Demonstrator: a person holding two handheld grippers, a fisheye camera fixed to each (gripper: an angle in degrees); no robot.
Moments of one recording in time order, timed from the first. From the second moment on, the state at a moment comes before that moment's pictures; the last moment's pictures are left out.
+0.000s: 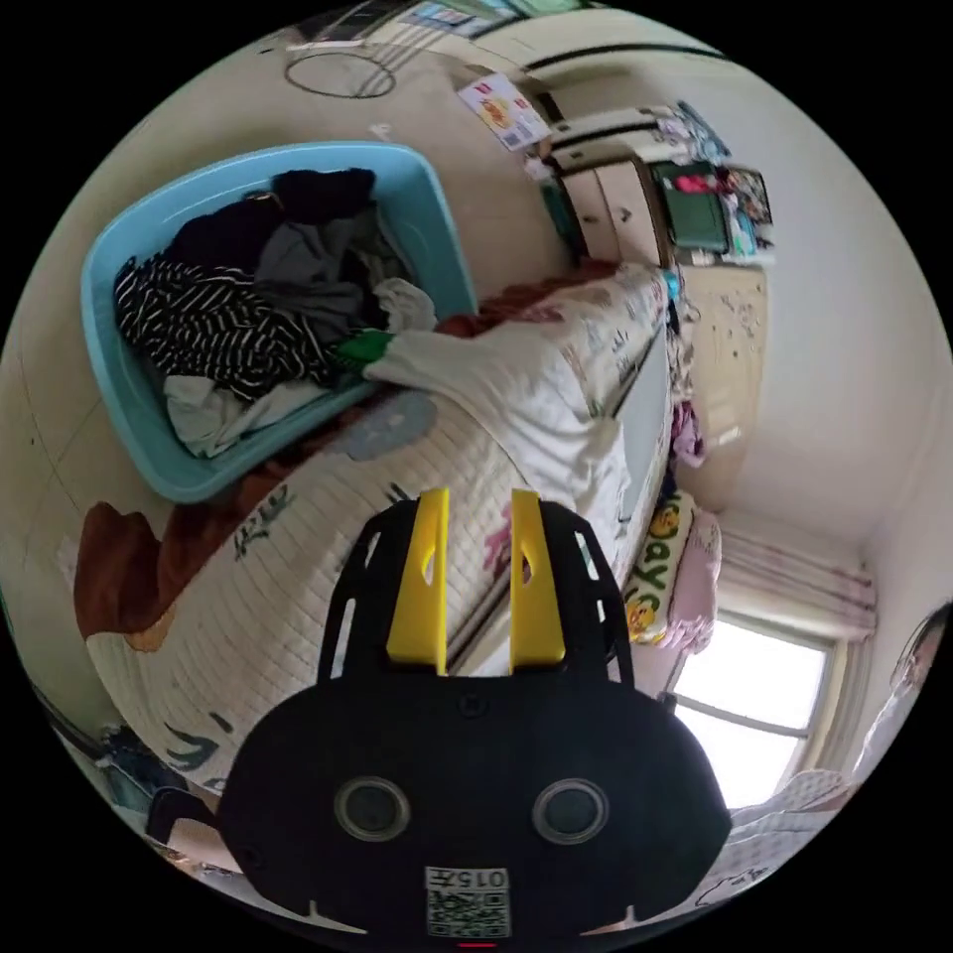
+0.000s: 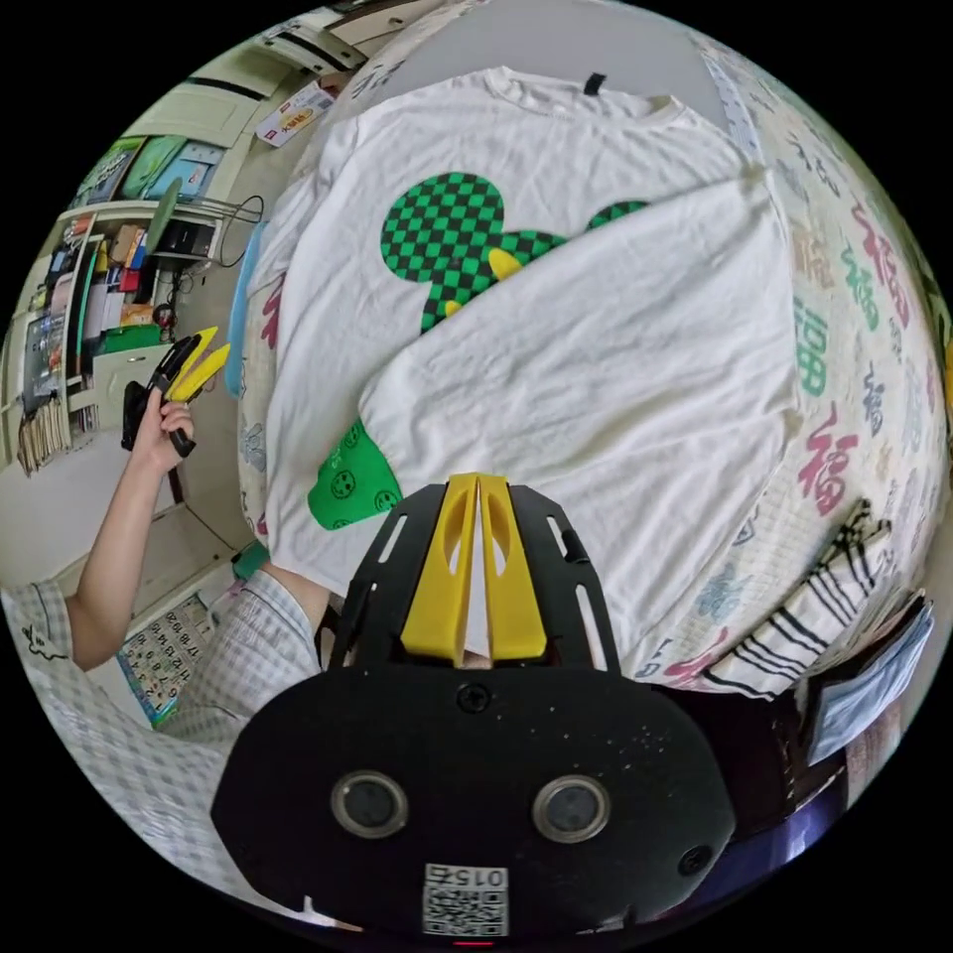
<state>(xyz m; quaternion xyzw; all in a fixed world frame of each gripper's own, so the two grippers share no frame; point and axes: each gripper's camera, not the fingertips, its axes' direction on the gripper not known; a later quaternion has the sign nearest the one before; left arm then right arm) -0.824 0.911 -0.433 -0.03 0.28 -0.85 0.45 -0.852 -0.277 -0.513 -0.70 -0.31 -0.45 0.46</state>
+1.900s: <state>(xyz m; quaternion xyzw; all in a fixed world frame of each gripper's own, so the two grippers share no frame) -0.234 0.277 -0.402 -0.17 0.34 -0.26 0.89 -0.509 -0.018 -0.439 -0.77 -0.28 -0.12 0.56</state>
